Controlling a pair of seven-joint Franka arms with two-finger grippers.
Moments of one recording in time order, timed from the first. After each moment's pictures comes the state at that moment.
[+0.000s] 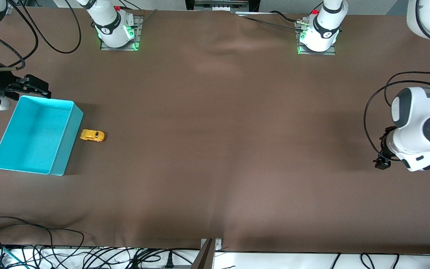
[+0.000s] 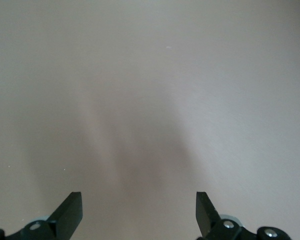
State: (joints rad) left arm 0.09 0.45 -0.01 -1.63 0.19 1.99 -1.14; right arm 0.01 0.09 0.01 -1.55 0.01 1.54 -0.06
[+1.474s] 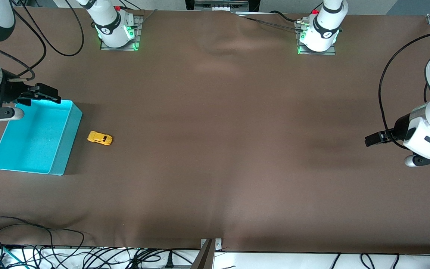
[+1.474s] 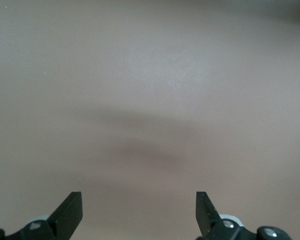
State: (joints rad) left arm 0.09 0.36 -0.12 -1.38 0.05 1.67 -0.25; right arm 0.01 0.15 0.01 -1.55 0.04 1.54 -0.06
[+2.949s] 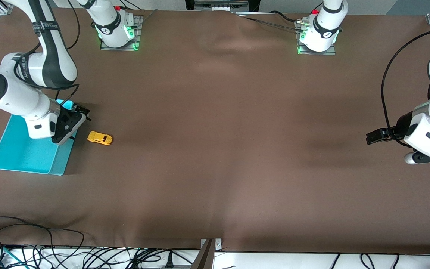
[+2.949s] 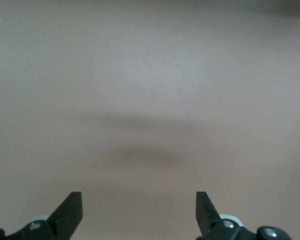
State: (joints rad) left arm 0.09 0.35 -0.13 -1.38 0.05 1.67 -0.19; right arm -0.01 0.20 0.02 -2.07 0.04 2.24 -1.00
